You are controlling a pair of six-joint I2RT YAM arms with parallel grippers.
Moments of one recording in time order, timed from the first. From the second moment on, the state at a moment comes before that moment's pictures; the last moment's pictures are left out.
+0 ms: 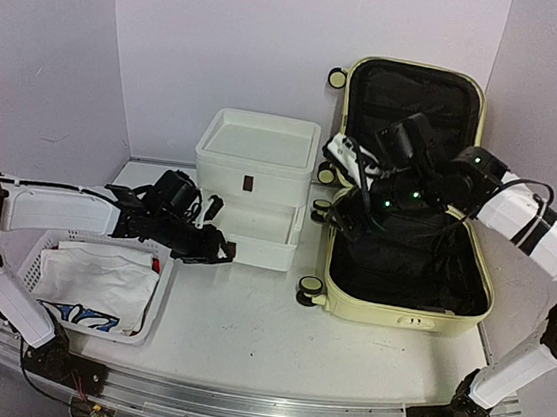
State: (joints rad) left arm -0.73 1.49 0.95 -0.27 0.29 -0.60; right arm 0.86 1.50 1.63 -0.86 0.17 -0.23
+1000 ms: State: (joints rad) left arm -0.72 1.78 1.33 -0.26 0.05 -0.41; right arm 0.74 1.42 1.16 -0.71 0.06 0.18
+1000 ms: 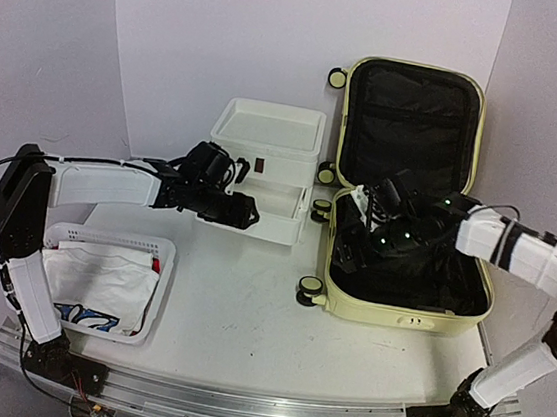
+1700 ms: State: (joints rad) left arm -0.37 1.92 2.03 -0.55 0.13 -0.21; right arm 0.81 1.90 1.52 -0.42 -0.18 0.12
